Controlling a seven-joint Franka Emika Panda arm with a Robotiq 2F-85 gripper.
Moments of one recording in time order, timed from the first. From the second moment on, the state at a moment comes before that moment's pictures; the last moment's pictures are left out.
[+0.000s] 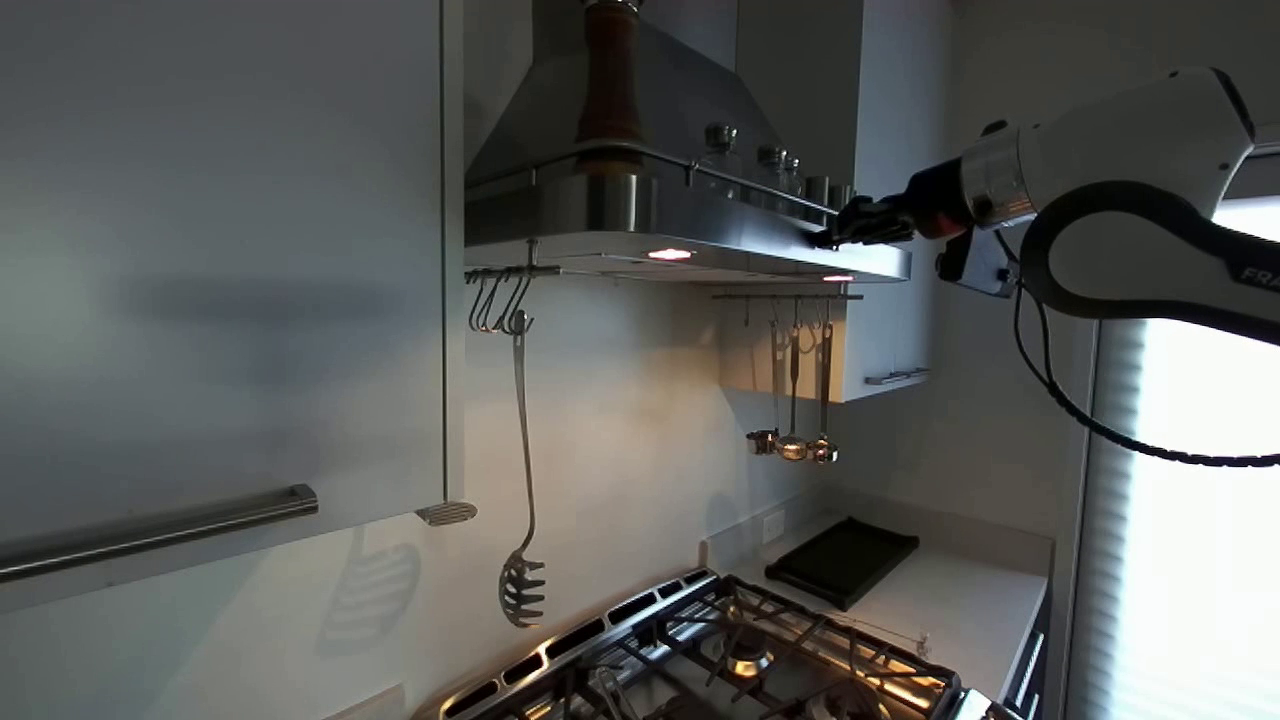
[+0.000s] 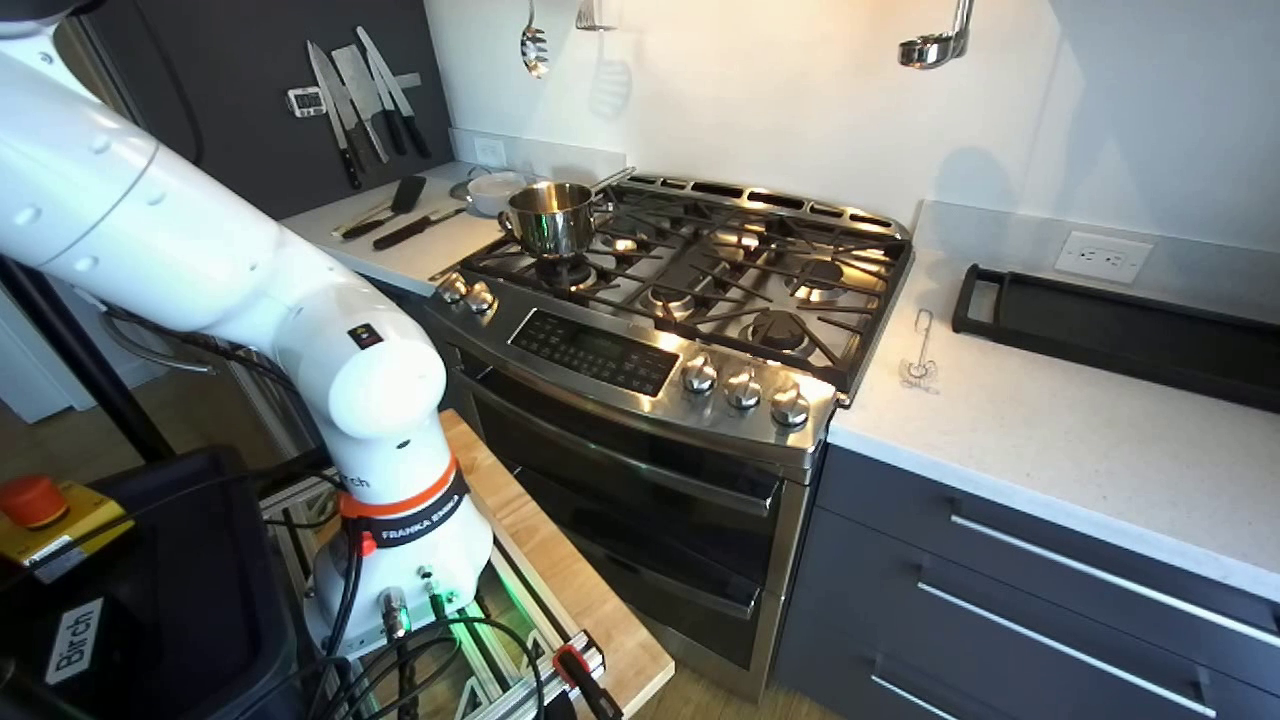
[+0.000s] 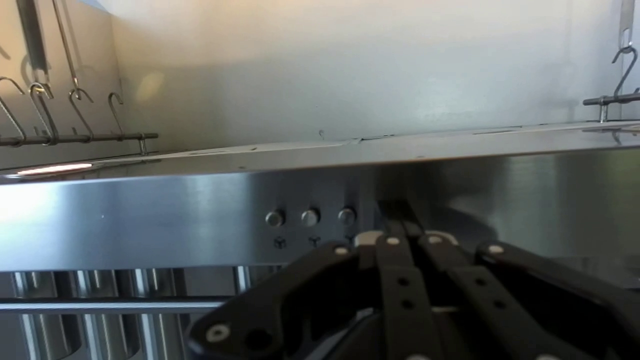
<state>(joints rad) 0.07 -0.57 0.20 -1.74 -0.04 2.57 0.21</state>
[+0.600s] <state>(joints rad) 0.08 -0.58 0.19 -1.77 -0.03 2.61 0.17</state>
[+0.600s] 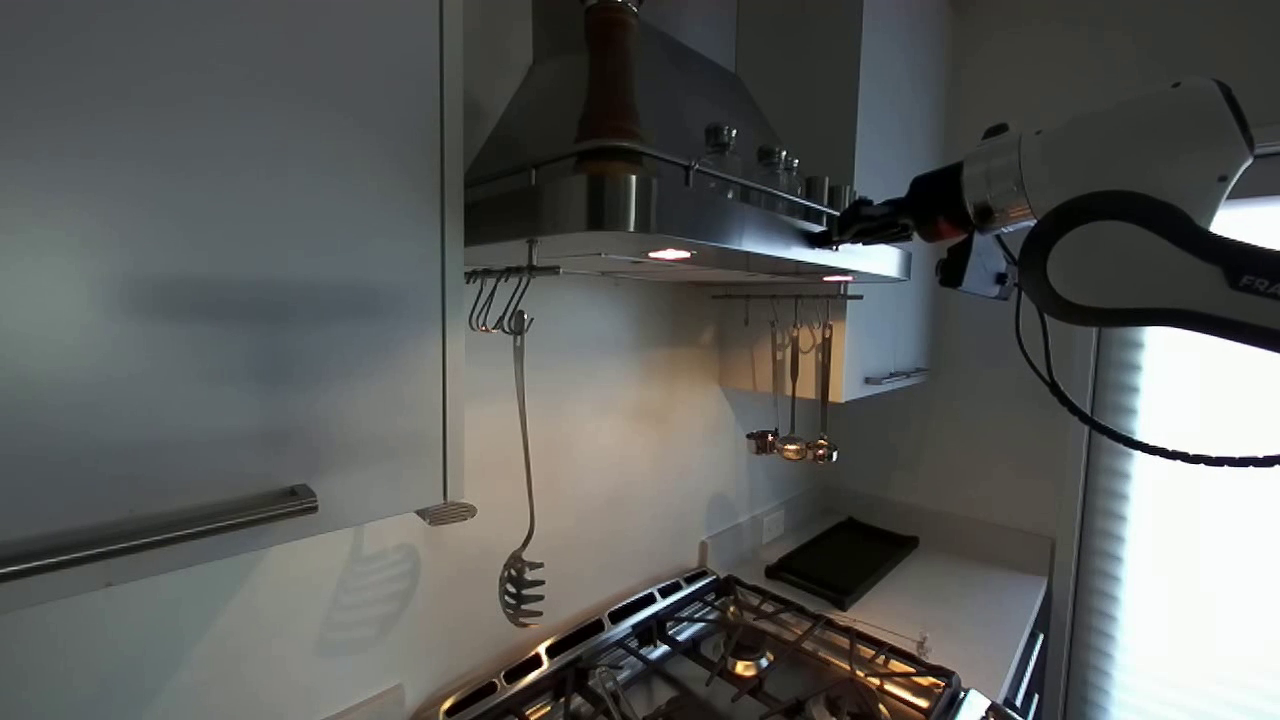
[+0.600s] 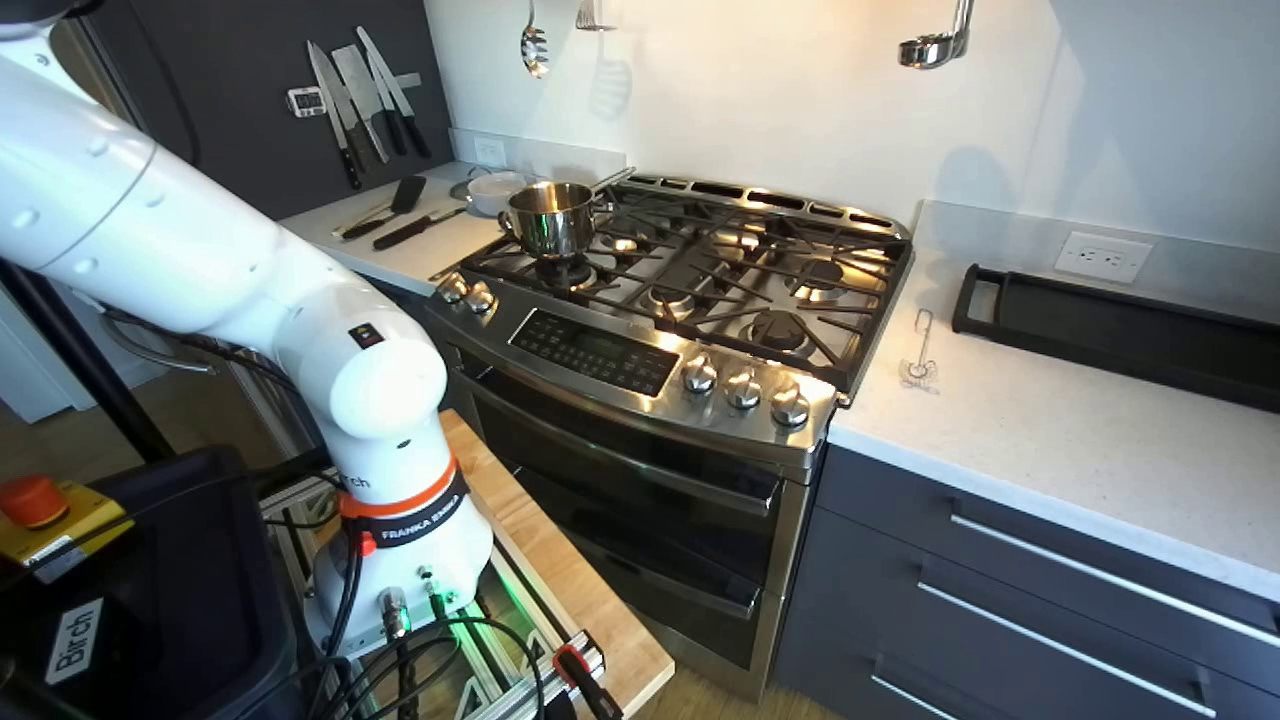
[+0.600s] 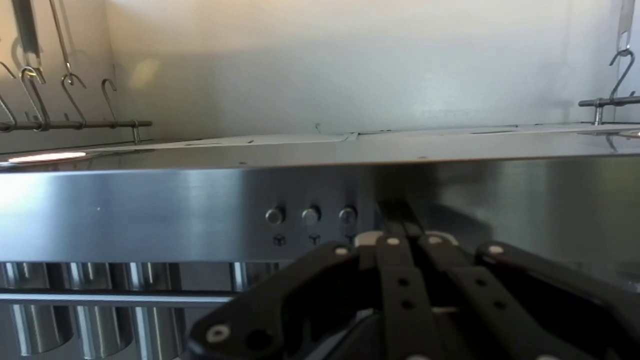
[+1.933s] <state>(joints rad) 0.12 -0.61 0.15 -1.88 -0.03 2.77 0.08</state>
